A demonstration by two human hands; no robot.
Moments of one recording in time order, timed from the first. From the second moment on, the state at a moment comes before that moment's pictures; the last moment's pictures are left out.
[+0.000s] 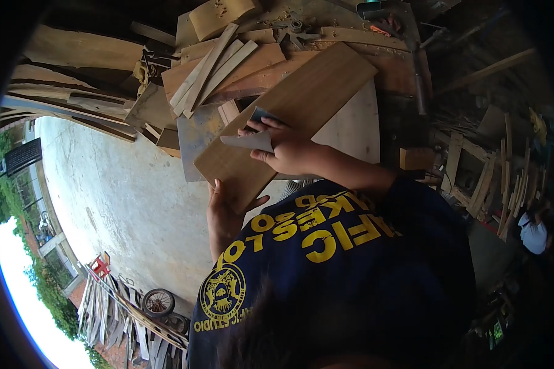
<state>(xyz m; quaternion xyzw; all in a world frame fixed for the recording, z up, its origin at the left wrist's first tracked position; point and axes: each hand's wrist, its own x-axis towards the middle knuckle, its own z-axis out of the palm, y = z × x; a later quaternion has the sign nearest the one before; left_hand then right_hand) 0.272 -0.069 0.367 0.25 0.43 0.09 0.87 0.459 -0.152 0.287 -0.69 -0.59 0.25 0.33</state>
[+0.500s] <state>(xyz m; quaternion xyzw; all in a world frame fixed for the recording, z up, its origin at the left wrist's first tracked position) 0.266 -0.090 0.409 0.34 0.50 0.18 0.78 0.541 -0.320 0.177 -0.88 0.13 0.21 0.41</state>
